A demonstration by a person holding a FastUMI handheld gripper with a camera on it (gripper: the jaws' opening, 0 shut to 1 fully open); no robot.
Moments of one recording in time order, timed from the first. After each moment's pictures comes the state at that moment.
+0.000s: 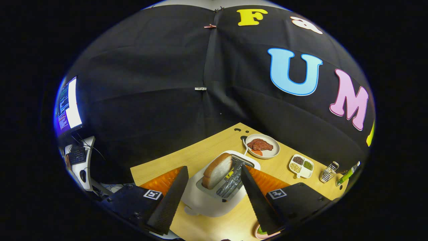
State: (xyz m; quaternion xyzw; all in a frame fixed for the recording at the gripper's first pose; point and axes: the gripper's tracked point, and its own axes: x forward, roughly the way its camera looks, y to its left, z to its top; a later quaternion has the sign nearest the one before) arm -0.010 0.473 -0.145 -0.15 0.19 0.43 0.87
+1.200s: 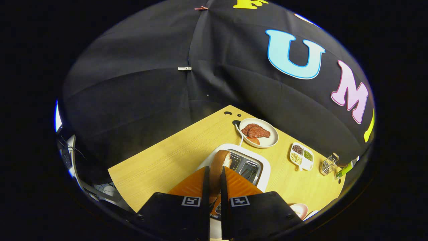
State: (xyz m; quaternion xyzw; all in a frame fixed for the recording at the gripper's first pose) arm 0.039 0.499 -0.215 -0.17 0.26 0.35 0.88
